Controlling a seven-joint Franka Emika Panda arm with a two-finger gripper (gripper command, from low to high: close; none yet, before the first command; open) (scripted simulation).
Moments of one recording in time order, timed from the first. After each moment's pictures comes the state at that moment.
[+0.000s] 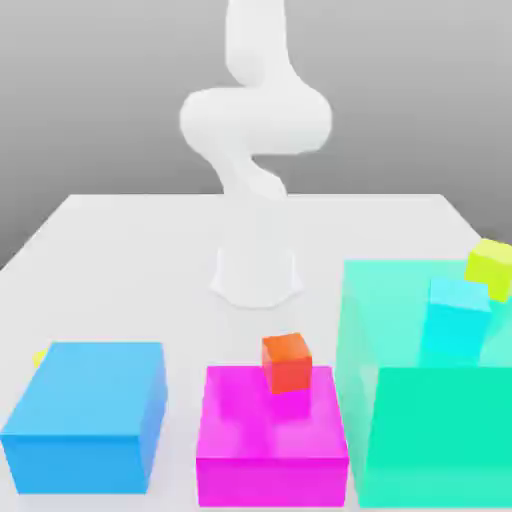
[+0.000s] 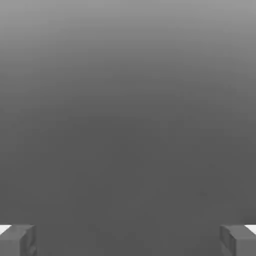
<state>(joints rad) -0.07 -0.73 0.01 -2.33 0.00 2.34 0.91</state>
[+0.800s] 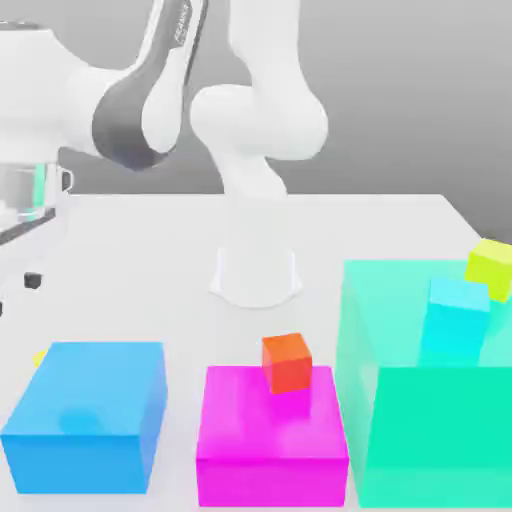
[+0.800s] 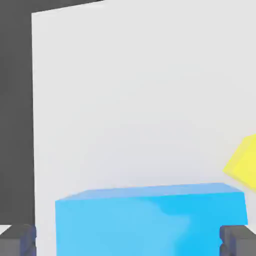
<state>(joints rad) -0.66 -0.06 -0.07 -2.65 -0.04 2.73 1.97</state>
